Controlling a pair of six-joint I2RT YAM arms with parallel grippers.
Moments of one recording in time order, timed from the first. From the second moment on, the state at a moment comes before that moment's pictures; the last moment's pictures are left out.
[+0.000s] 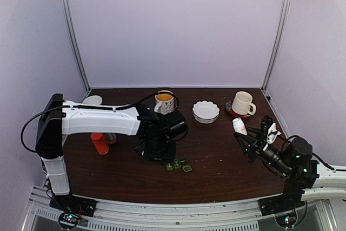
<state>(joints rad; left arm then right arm) -1.13 1.92 1.52 -0.96 -0.12 -1.00 1.05 0.46 0.17 0.39 0.31 -0.03</state>
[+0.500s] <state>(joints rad) -1.09 1.91 1.27 -0.55 0.14 -1.11 1.05 0.46 0.17 0.39 0.30 -0.03</state>
